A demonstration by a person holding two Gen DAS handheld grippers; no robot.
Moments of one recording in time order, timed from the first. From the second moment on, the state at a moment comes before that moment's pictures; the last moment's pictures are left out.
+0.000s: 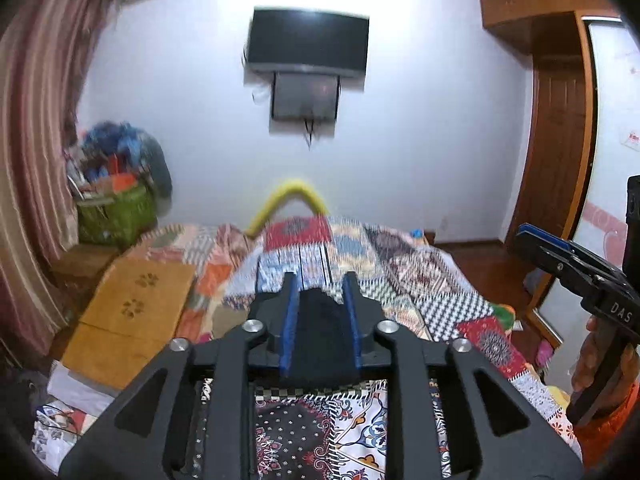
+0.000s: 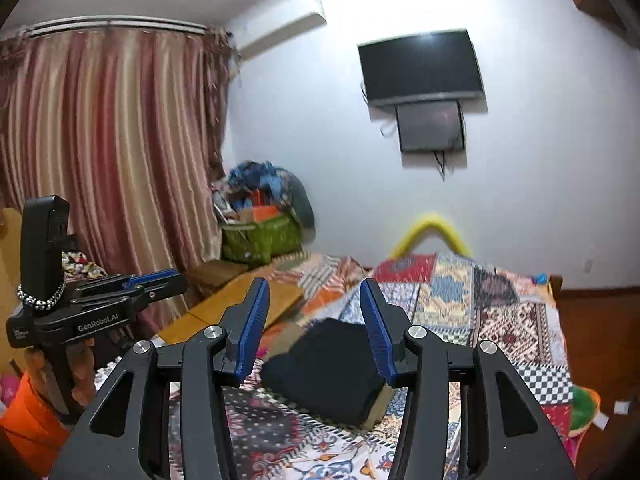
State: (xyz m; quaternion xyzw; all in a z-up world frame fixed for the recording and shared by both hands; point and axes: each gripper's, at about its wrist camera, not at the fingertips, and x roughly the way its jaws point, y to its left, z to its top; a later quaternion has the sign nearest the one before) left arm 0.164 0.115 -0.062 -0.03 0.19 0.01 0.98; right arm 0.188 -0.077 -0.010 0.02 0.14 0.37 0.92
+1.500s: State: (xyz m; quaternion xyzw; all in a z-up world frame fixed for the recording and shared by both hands) left arm 0.015 0.065 -0.052 -0.03 0.10 0.06 0.99; right arm 0.082 -0.104 -0.015 0.03 0.07 0.31 0.95
